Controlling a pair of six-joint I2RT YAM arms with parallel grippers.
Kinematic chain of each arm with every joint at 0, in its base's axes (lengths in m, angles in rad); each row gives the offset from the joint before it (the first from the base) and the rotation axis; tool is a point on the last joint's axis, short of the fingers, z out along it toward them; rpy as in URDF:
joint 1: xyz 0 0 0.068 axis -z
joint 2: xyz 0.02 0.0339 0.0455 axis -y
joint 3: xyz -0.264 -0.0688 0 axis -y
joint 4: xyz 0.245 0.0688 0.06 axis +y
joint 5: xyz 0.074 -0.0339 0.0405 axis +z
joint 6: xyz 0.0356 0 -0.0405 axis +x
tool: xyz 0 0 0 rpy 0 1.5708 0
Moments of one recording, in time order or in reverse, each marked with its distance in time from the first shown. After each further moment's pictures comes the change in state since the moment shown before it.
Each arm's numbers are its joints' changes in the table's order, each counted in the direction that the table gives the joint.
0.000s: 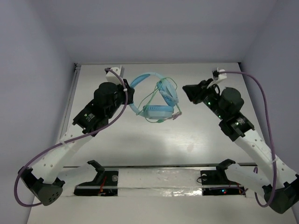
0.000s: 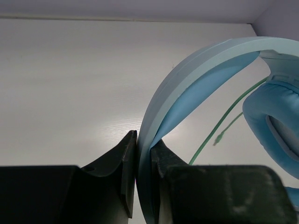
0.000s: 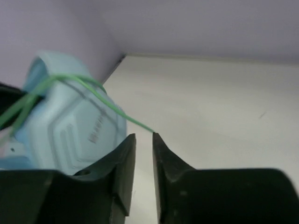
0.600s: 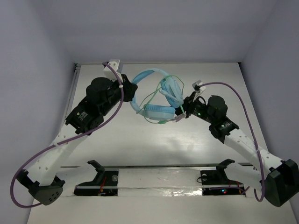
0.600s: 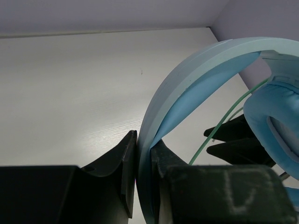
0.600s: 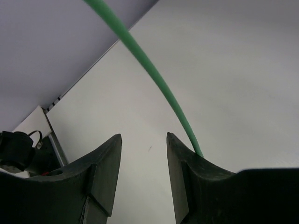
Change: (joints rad) left arm 0.001 0.010 0.147 0.078 -0.140 0.003; right arm 0.000 -0.036 -0.351 -0.275 0.377 -0.014
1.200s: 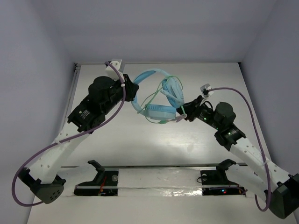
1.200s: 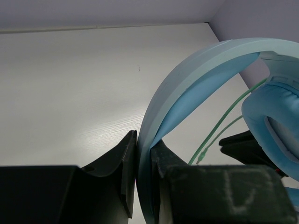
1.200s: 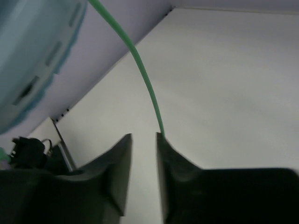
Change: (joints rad) left arm 0.000 -0.015 0.000 -0.001 -0.023 -0.008; right arm 0.000 0.099 -0.056 -0.001 -0.007 0.049
